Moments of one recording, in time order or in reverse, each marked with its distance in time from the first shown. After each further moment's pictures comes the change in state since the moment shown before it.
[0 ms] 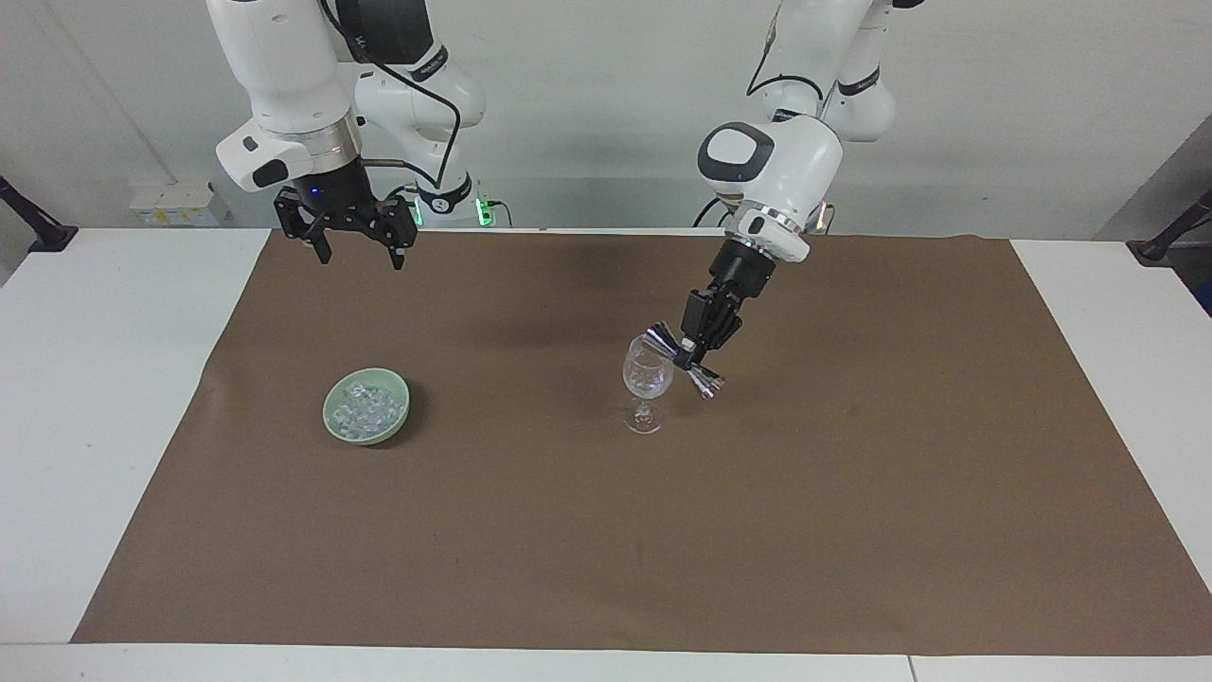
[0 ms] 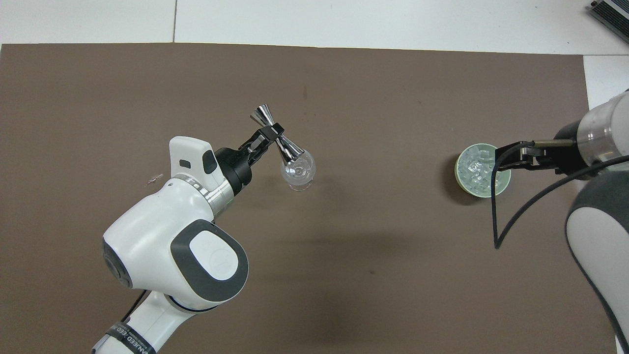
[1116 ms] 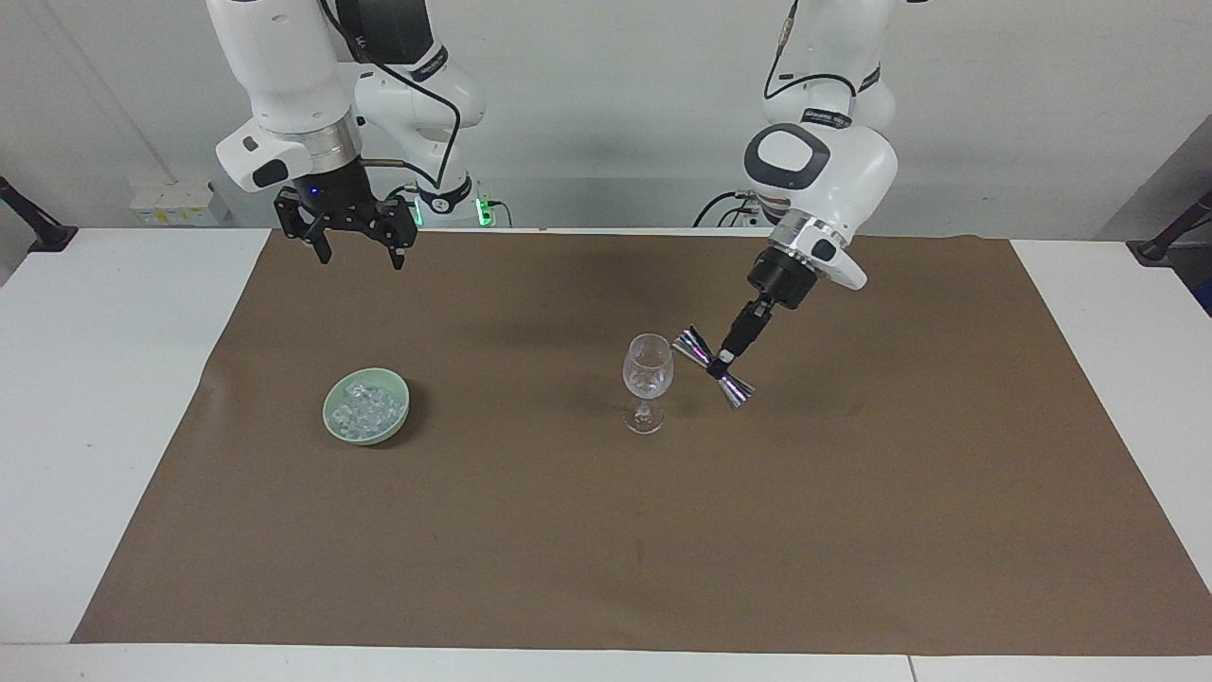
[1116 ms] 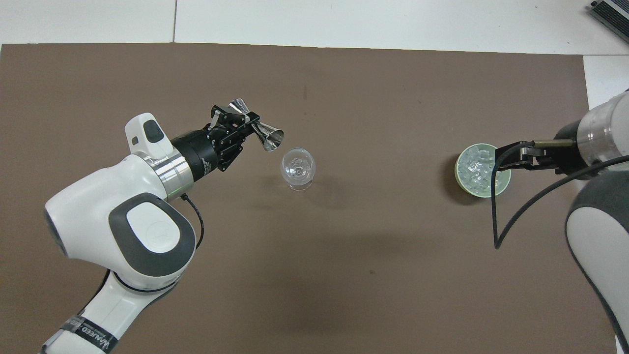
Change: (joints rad) left arm 0.175 -0.054 0.017 0.007 -0.036 -0.302 -0.332; right arm 0.000 0.000 0.000 0.000 0.000 0.000 0.000
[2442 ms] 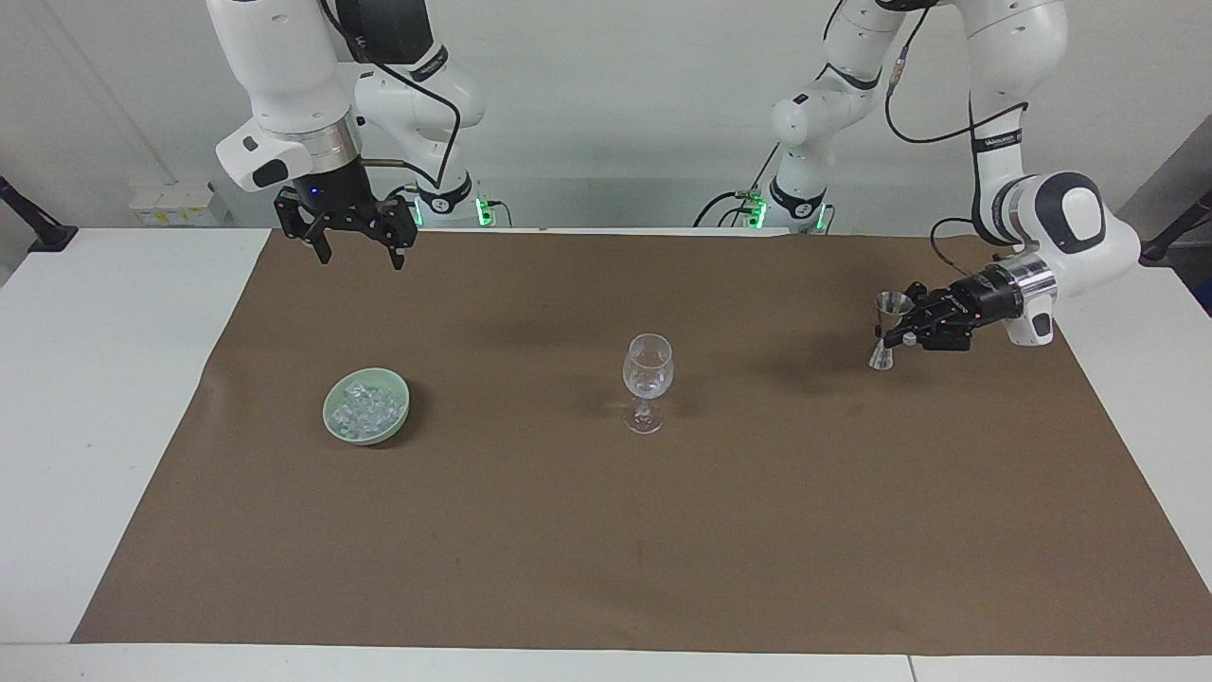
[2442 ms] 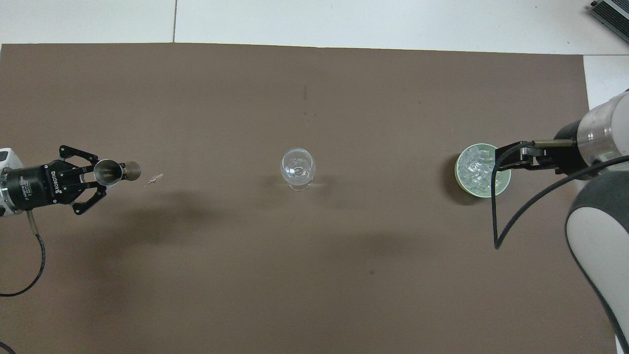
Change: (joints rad) left arm 0.816 0.156 0.019 -0.031 0.088 -1.171 -0.291; right arm 0.000 0.000 0.000 0.000 0.000 0.000 0.000
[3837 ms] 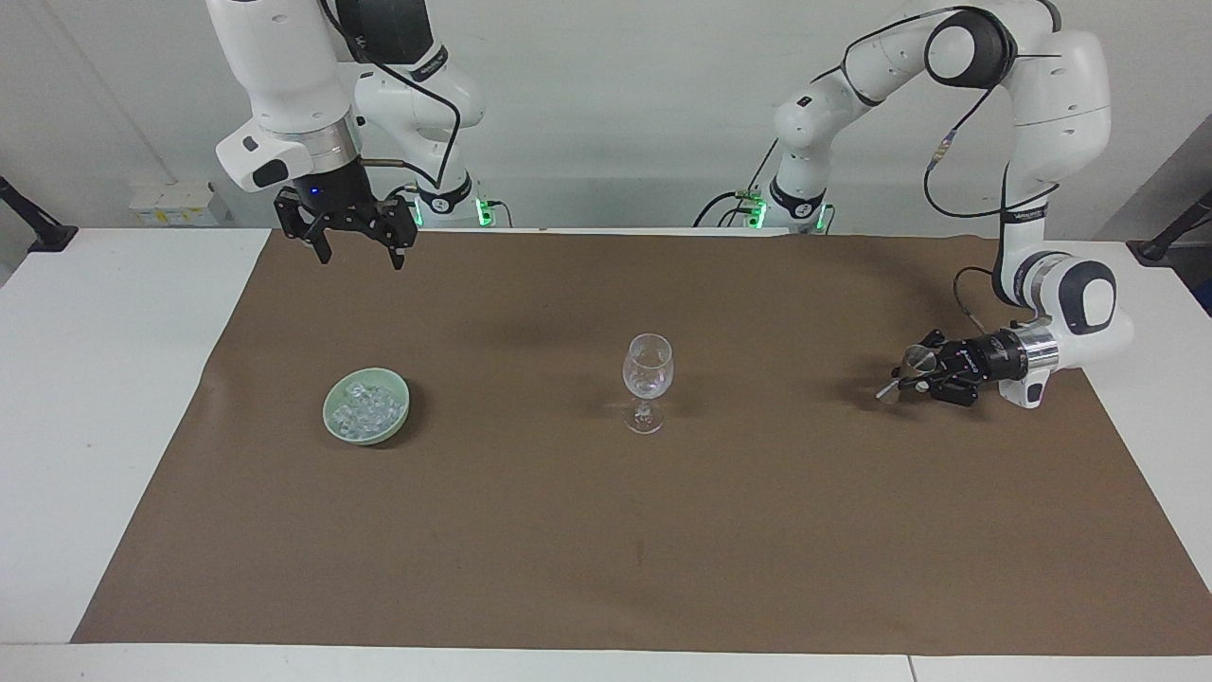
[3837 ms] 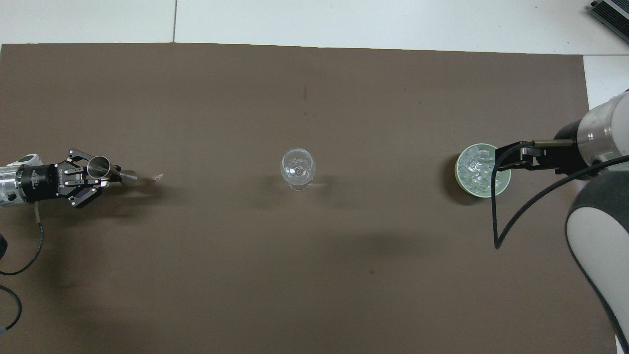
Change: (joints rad) left arm 0.077 0.360 0.000 0.210 0.092 -0.110 -0.088; right arm 0.000 0.000 0.000 0.000 0.000 0.000 0.000
